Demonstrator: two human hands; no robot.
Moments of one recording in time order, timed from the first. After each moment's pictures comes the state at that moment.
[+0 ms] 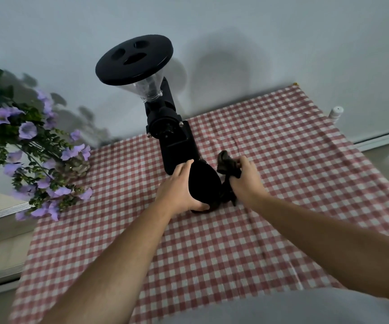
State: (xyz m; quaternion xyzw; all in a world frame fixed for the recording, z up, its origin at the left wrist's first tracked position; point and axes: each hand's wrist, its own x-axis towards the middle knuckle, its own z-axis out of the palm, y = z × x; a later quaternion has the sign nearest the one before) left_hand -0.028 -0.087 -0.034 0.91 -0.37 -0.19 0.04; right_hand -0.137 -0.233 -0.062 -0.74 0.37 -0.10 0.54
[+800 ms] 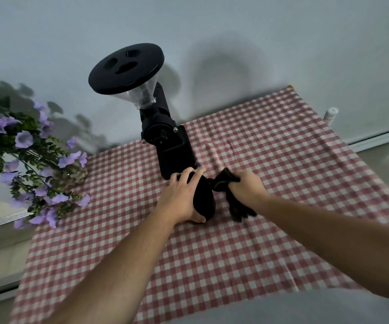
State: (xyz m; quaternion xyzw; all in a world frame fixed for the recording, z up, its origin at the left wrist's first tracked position) left_hand -0.040 -0.096 -0.037 0.88 -0.44 -0.16 -0.07; right_hand -0.155 -0.244 -0.047 -0.73 0.37 0.03 0.57
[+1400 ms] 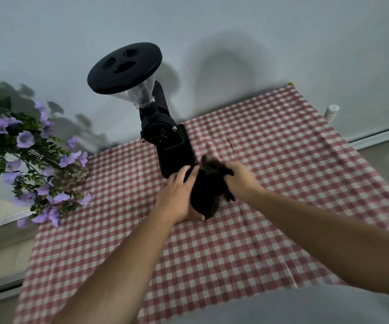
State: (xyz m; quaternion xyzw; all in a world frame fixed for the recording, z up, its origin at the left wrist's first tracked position) left_hand -0.042 -0.091 -0.039 0.90 -0.41 -0.15 -0.06; right_hand -0.141 -0.242 -0.043 -0.75 0.31 -0.05 0.59
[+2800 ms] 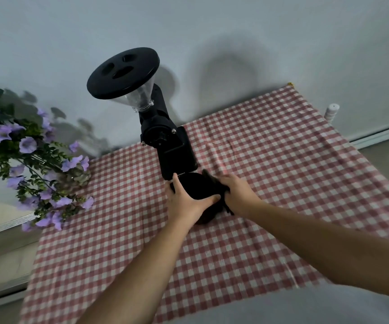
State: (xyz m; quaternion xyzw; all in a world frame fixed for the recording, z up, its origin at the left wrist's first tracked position) left_hand -0.070 -0.104 -0.051 0.93 -0.10 -0.22 0.27; right_hand -0.153 -0.232 -0.068 -0.85 0.23 0.01 0.48
